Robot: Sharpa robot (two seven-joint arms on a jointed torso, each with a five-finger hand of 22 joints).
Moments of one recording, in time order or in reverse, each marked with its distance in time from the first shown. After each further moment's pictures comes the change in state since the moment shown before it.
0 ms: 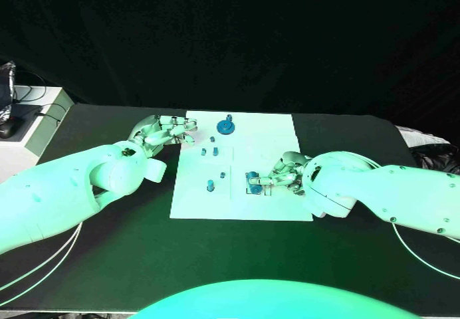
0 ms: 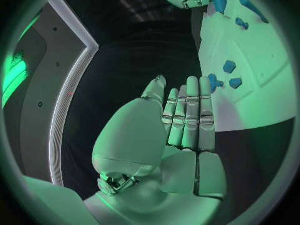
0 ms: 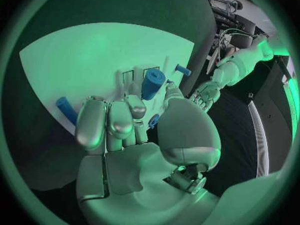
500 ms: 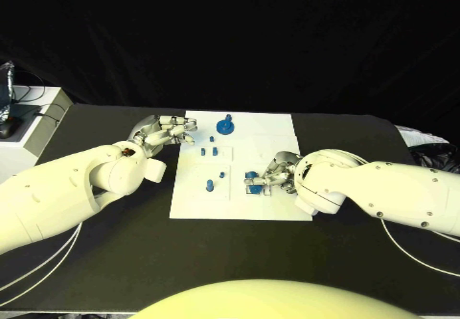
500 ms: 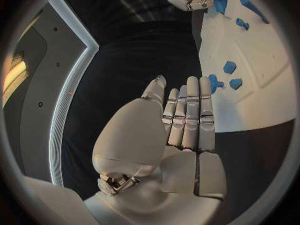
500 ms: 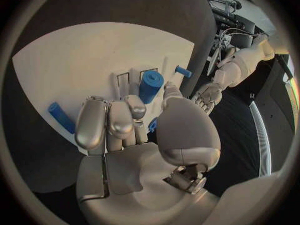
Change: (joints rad) left arm 0.000 0.001 0.000 0.001 0.000 0.000 0.001; left_hand 0.000 0.000 0.000 0.000 0.000 0.000 0.000 0.000 0.000 0.003 -0.004 0.000 0.000 0.000 0.000 0.000 0.001 0.000 0.000 0.000 0.000 0.000; right arm 0.003 0.061 0.000 -0.045 0.022 0.017 -0.020; right_hand 0.016 -0.010 0.002 -0.002 0.014 0.000 0.000 0.002 0.003 0.000 0.000 0.000 0.001 0.000 0.000 0.000 -0.006 0.000 0.000 0.000 0.000 0.000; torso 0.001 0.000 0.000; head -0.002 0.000
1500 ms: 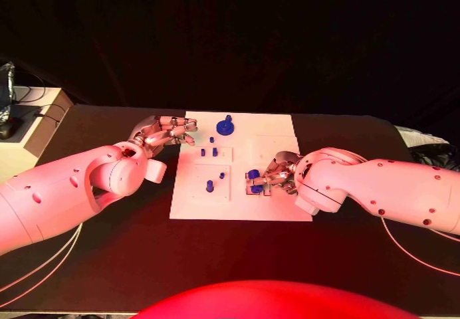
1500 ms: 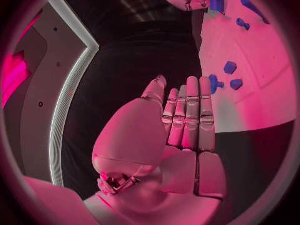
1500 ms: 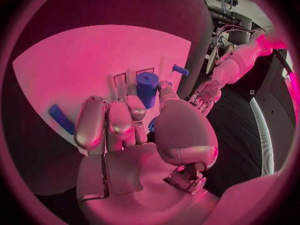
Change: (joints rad) left arm 0.000 0.003 0.000 -0.001 0.000 0.000 0.004; left_hand 0.000 0.000 0.004 -0.004 0.000 0.004 -0.004 0.000 0.000 0.003 0.004 -0.004 0.000 0.004 -0.004 0.000 0.002 0.000 0.000 0.000 0.004 0.000; right arm 0.009 -0.003 0.002 0.003 0.043 0.009 -0.001; right_hand 0.049 0.105 0.093 -0.189 0.118 -0.002 -0.005 0.004 0.003 0.013 -0.002 0.010 0.006 0.000 0.000 0.012 -0.009 -0.002 0.000 0.000 0.000 0.000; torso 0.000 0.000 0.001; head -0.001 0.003
